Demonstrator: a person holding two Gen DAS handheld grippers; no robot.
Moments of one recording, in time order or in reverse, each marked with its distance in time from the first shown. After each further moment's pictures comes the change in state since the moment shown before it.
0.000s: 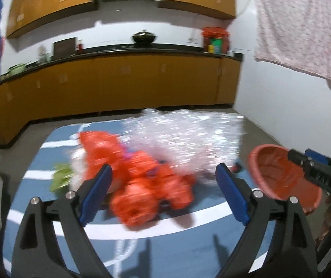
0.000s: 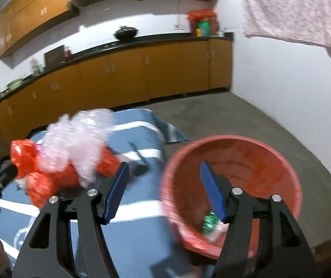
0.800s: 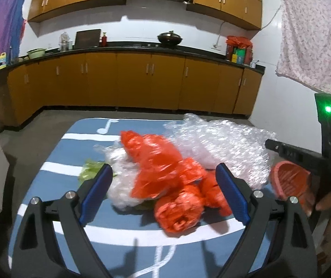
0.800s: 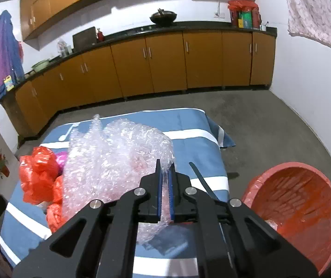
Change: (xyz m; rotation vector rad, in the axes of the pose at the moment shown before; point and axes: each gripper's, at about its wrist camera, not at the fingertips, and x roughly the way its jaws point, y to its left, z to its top) left arm 0.002 0.056 0.008 -0.104 -0.013 0.044; right arm 0.074 0.062 0.043 -0.095 0.086 0.178
